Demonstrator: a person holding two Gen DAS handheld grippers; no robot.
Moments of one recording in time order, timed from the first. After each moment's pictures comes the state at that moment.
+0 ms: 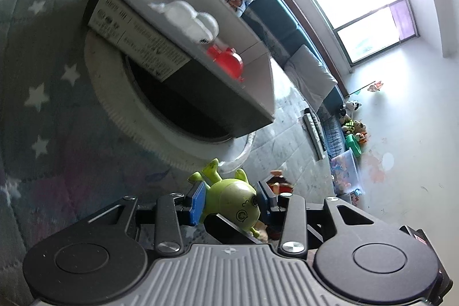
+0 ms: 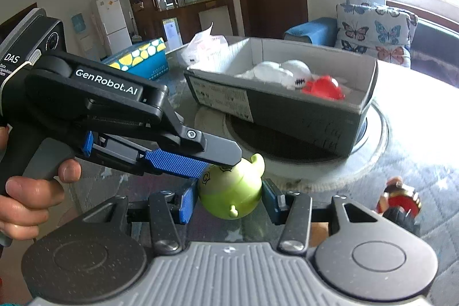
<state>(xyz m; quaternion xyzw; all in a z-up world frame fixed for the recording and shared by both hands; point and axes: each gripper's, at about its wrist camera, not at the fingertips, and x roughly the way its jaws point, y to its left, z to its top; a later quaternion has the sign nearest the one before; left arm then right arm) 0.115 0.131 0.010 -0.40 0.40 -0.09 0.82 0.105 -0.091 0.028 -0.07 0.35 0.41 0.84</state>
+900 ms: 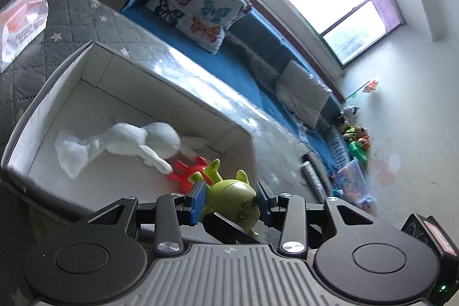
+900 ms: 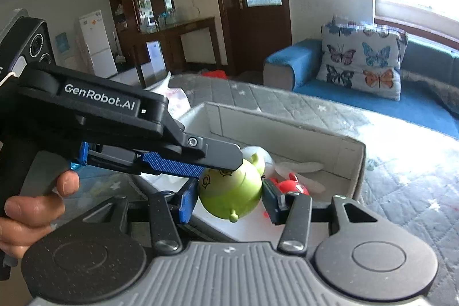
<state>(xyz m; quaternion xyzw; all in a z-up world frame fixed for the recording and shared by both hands) 0.261 0.170 0.054 -0.34 0.37 -0.10 0.86 0.249 -0.043 0.063 -0.05 0.33 0.38 0.86</state>
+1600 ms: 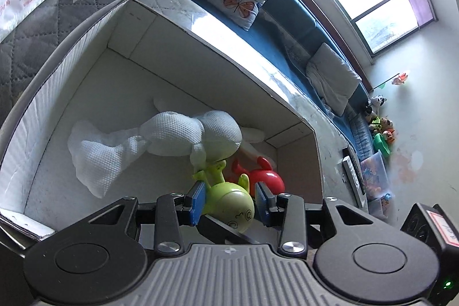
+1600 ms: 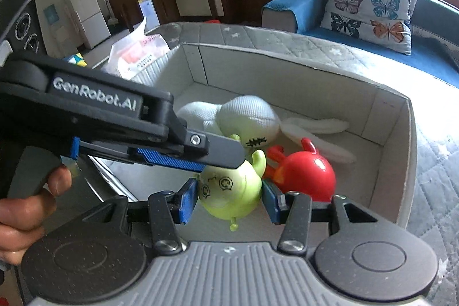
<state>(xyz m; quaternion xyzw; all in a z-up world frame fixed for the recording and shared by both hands) 0.302 0.195 -0.001 -0.35 0.43 -0.07 0.83 0.301 0.000 -0.002 -0.08 0.42 0.37 0.82</state>
